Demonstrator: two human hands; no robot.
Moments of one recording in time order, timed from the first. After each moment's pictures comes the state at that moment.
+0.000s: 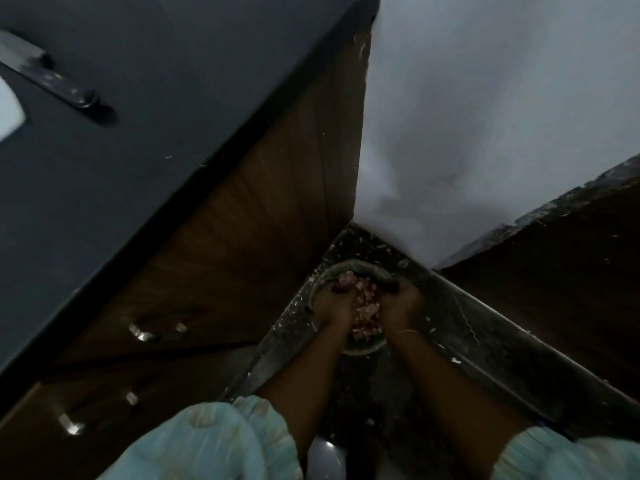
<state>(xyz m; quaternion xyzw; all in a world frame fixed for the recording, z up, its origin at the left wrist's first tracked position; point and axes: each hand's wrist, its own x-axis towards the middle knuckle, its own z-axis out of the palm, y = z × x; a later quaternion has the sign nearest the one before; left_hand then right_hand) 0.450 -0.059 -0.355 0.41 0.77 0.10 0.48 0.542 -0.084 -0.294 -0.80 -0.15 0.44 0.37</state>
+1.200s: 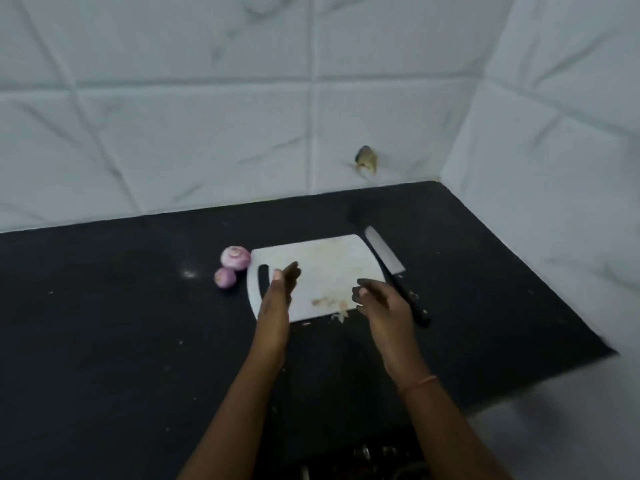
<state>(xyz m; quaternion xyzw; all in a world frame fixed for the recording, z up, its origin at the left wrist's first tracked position) 0.052 -0.033 0.052 0.23 0.60 0.67 0.38 0.199 0.042 0.055 -0.46 -0.55 0.58 0.39</state>
